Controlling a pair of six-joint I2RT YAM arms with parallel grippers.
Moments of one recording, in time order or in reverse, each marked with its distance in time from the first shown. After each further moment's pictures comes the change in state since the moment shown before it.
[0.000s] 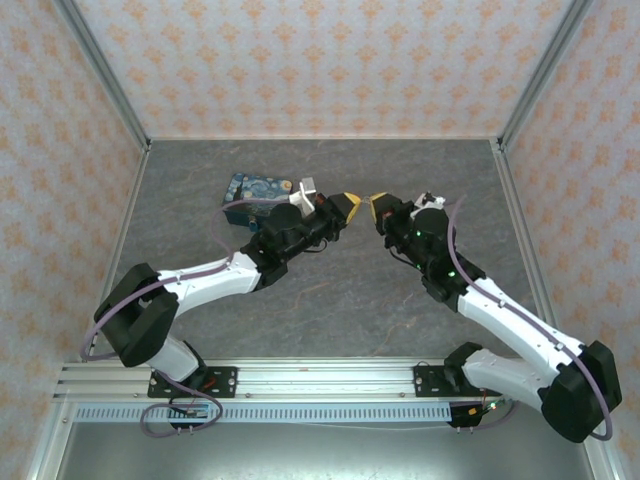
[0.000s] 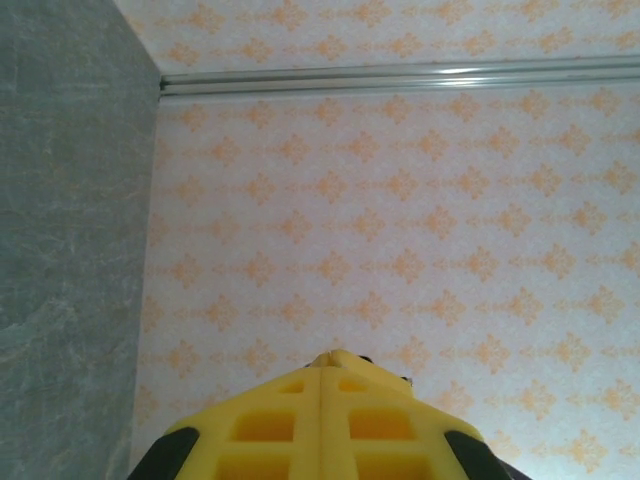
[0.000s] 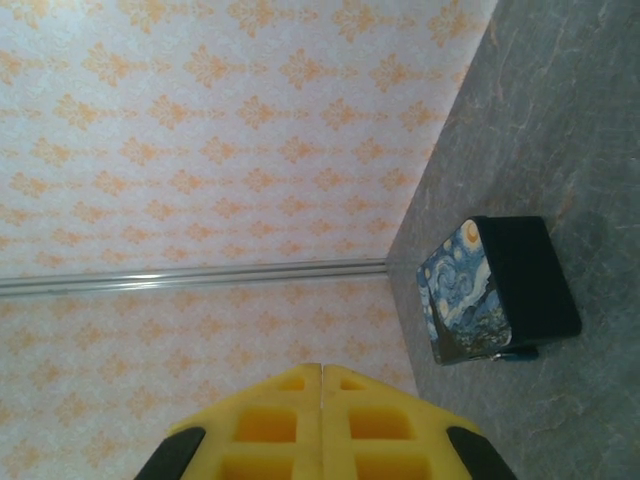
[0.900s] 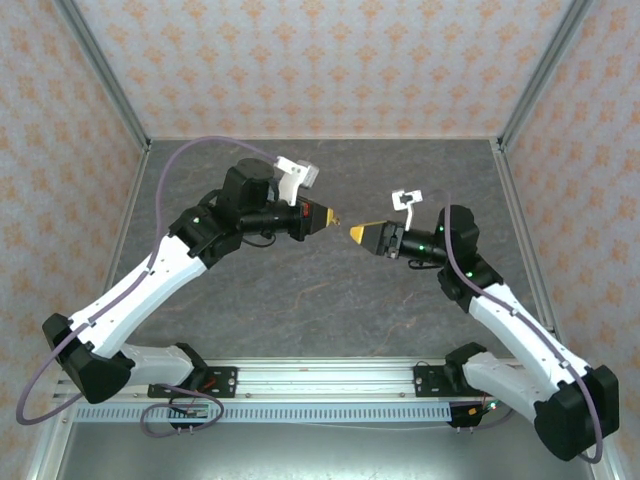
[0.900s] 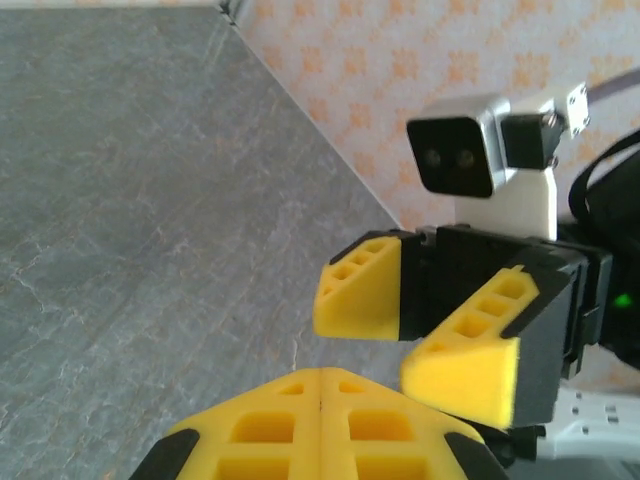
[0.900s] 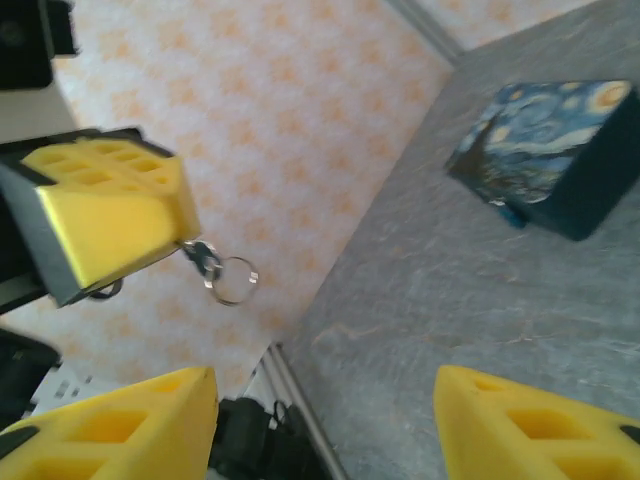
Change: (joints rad) left arm 0.090 -0.250 0.472 -1.202 0.321 1.102; right arm -0.152 -0.050 0.007 -0.013 -0.892 -0.749
